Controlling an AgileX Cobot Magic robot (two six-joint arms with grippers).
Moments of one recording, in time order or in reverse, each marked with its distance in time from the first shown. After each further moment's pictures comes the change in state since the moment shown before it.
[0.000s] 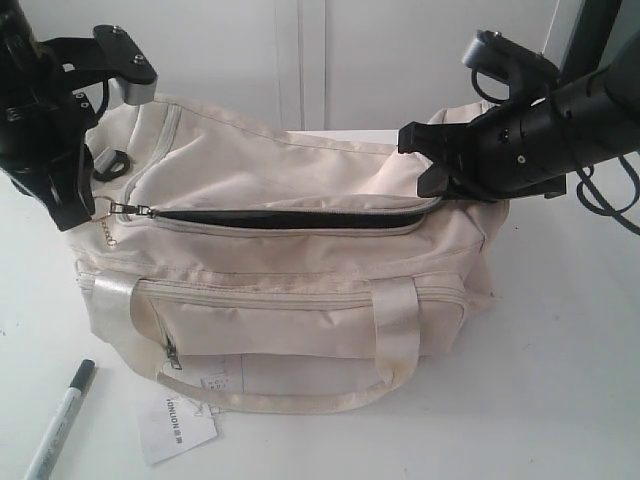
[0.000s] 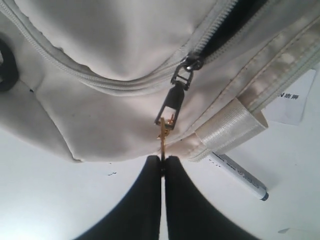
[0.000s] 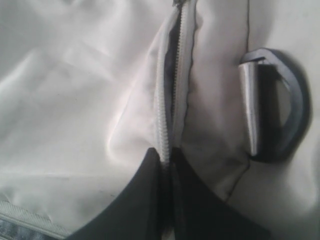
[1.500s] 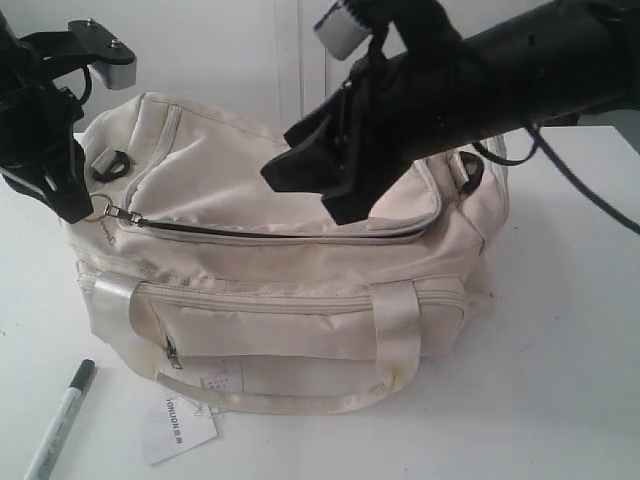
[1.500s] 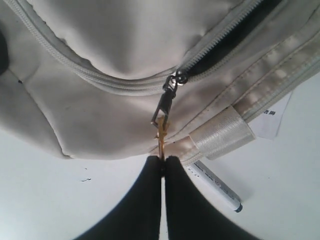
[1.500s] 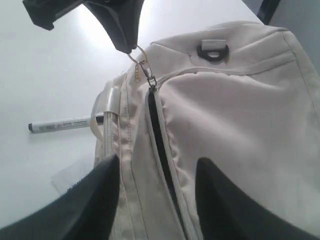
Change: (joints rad) left arm 0.081 0.000 0.000 -0.130 0.000 0.000; right arm 0.200 -0.084 -0.096 0.382 0.251 -1.159
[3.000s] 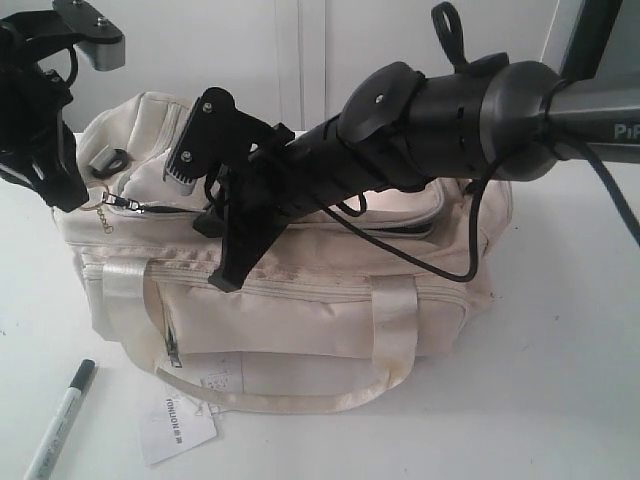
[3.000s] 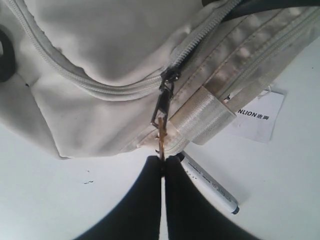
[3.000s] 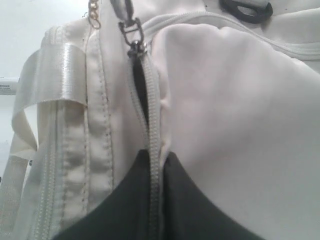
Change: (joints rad) left arm 0.000 -0.047 0.000 -0.020 0.001 0.002; right arm 0.239 0.393 -0.171 -0.120 -0.355 -0.071
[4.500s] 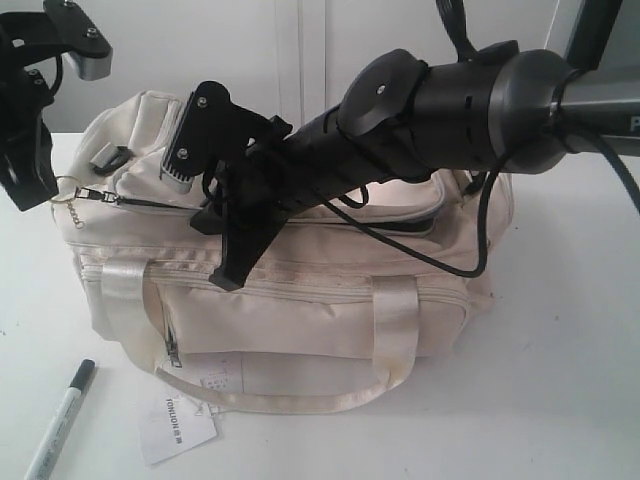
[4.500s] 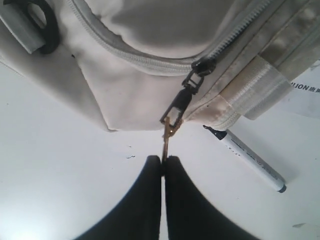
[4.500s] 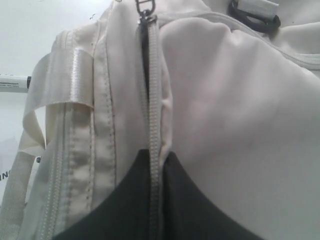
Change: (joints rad) left arm 0.000 0.000 0.000 0.161 0.000 0.018; right arm 0.002 -0.018 -0.009 -0.055 0.026 0.035
